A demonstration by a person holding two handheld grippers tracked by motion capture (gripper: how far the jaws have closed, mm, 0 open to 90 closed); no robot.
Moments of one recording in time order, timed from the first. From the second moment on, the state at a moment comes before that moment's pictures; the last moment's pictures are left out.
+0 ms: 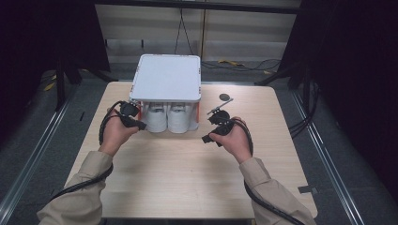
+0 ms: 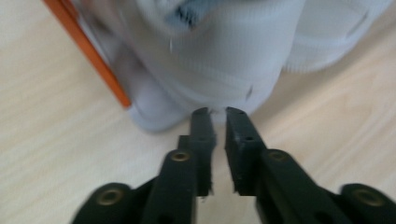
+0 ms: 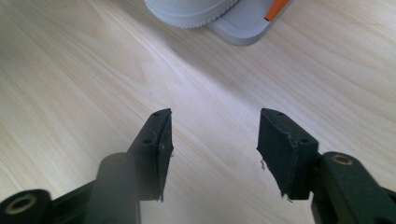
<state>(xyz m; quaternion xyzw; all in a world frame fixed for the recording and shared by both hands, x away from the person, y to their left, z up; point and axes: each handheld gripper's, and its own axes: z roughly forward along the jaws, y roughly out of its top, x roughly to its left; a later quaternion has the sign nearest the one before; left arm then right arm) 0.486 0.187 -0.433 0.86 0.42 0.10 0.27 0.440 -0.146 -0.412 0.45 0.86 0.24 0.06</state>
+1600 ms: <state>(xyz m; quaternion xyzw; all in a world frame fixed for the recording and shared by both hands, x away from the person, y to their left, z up) 0.405 0.237 -0.449 0.87 0.42 0.03 0.26 0.380 -0.218 -0.424 0.46 0.86 0.23 0.04</state>
